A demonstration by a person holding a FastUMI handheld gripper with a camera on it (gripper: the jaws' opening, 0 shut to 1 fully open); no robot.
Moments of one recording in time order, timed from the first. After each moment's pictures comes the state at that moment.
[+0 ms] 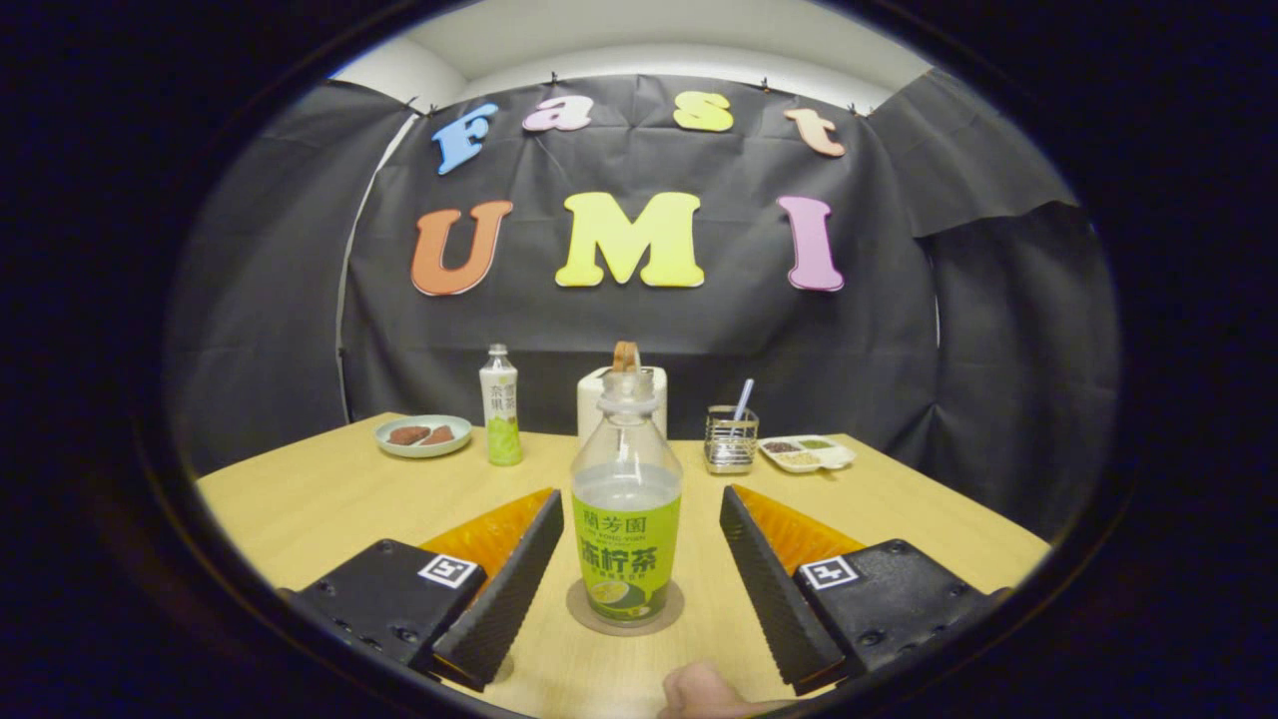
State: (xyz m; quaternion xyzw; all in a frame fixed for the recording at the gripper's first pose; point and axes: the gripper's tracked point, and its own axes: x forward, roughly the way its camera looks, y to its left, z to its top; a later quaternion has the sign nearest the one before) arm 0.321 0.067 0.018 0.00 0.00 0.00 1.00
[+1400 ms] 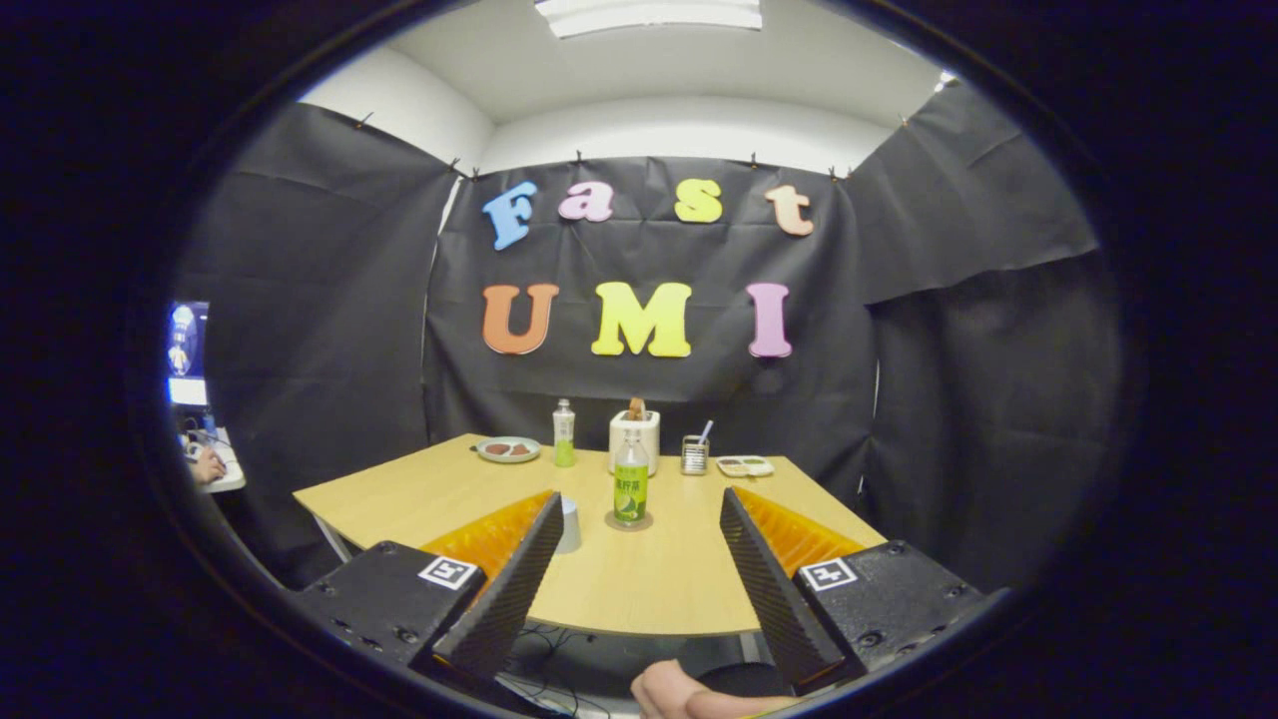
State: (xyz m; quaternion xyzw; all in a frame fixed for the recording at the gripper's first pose) arm -0.068 0.031 0.032 0.00 -0.03 0.02 1.00
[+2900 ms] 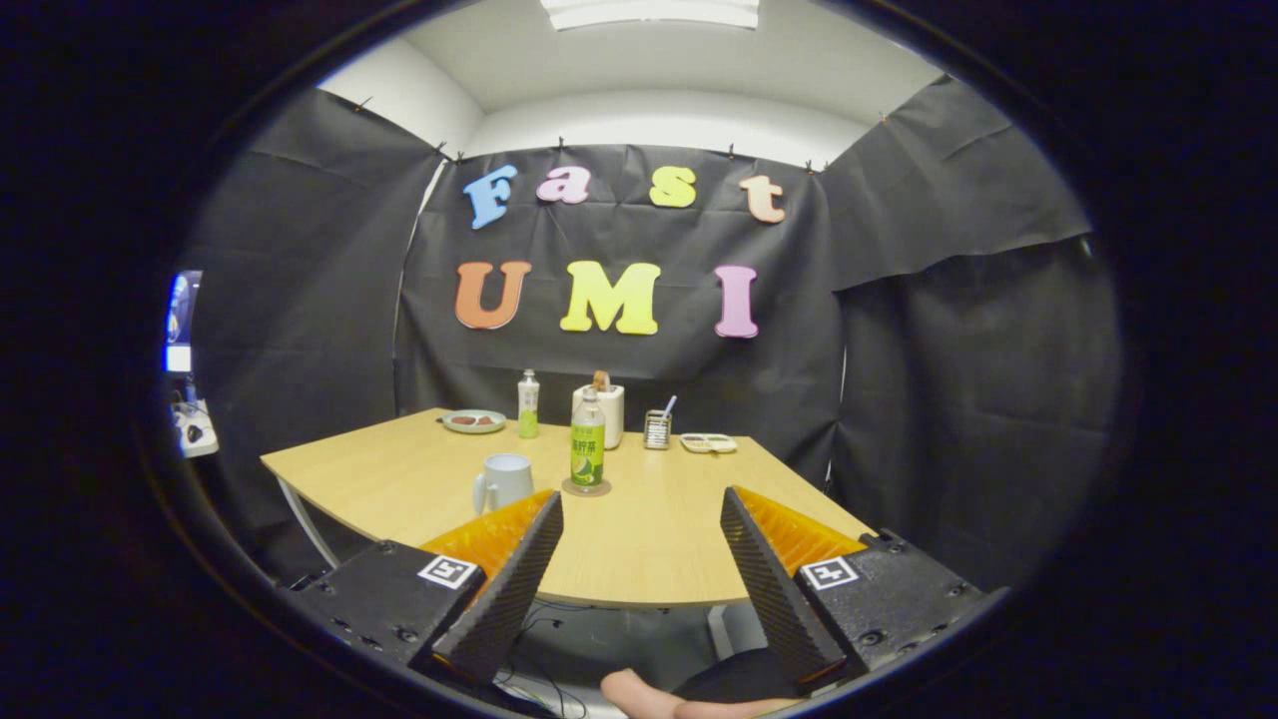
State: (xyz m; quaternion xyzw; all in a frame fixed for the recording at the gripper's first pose) arm -0.061 -0.003 -0.028 -0.01 -0.03 -0.02 1.00
